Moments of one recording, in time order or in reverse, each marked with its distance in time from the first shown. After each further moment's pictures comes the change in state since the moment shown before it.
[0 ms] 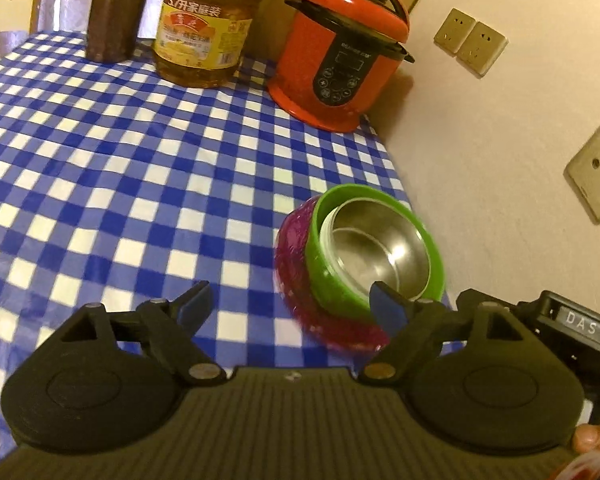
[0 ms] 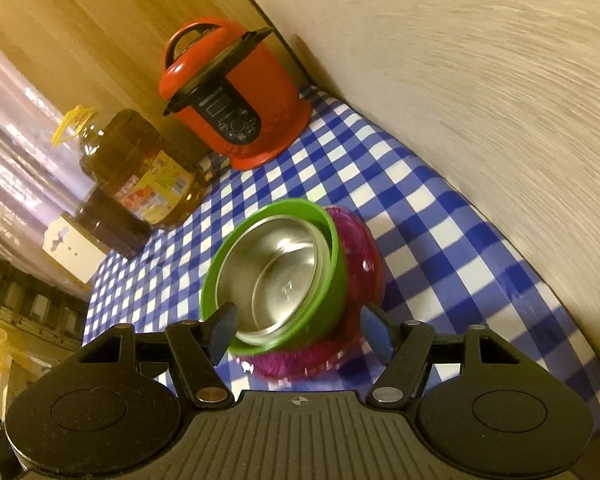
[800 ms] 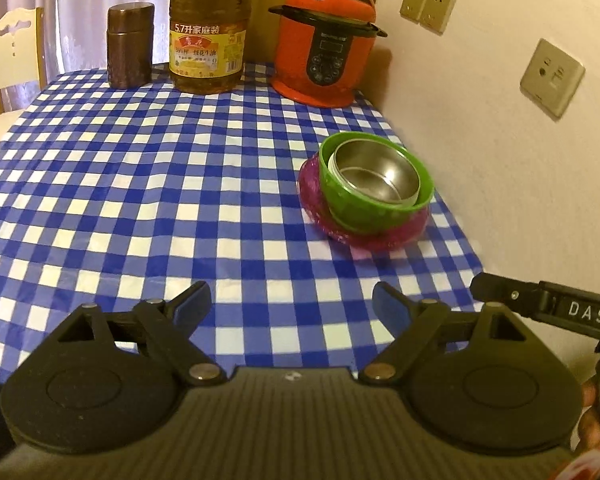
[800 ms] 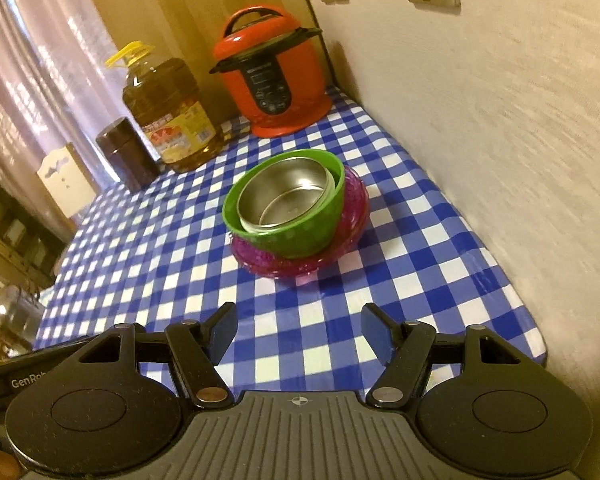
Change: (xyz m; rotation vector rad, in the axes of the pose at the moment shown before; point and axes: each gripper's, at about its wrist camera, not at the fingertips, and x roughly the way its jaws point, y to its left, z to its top) left arm -0.091 -0.007 -0.072 0.187 -0.009 0.098; right arm -0.079 0.034 -0.093 -0.251 -0.021 -0.095
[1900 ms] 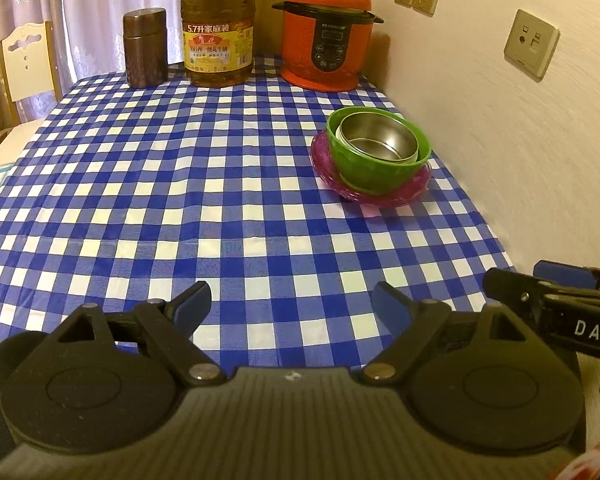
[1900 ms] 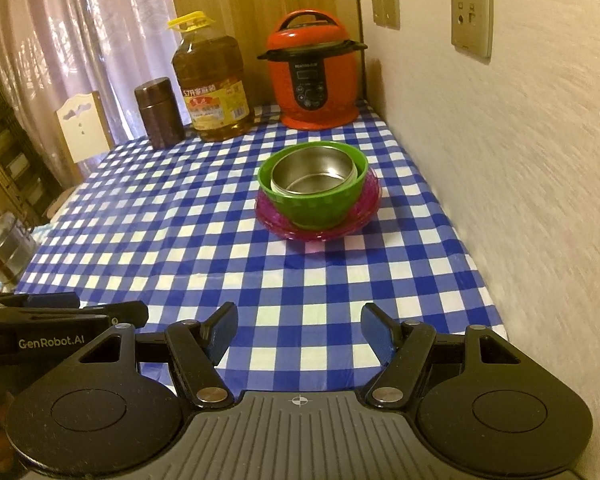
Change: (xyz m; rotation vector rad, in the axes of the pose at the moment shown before) left arm -0.045 -0.002 -0.037 0.050 0.016 0.057; right arm -0.044 0.033 -0.044 -0.217 -0.007 -0.040
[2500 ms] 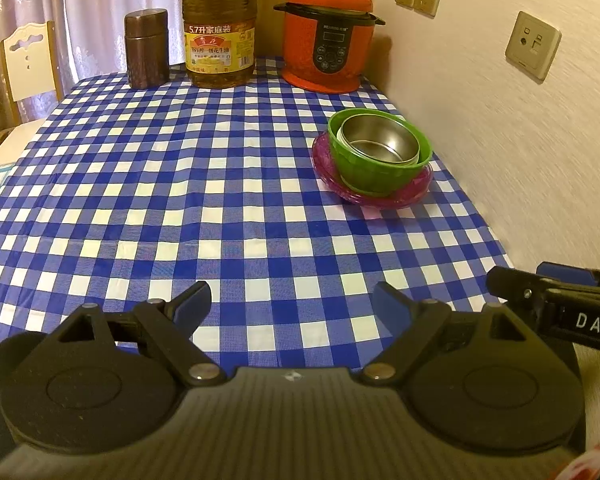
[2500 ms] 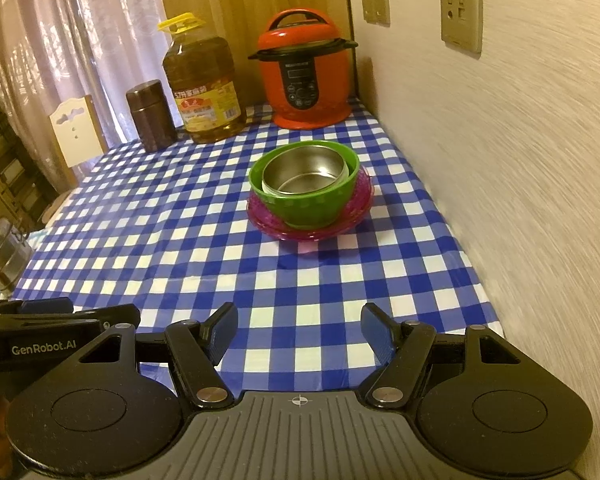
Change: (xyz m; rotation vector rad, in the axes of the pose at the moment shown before) left arm -0.002 0.000 0.000 -0.001 -0.004 0.001; right arm 0.001 -0.005 0.001 0.017 0.000 -0.013
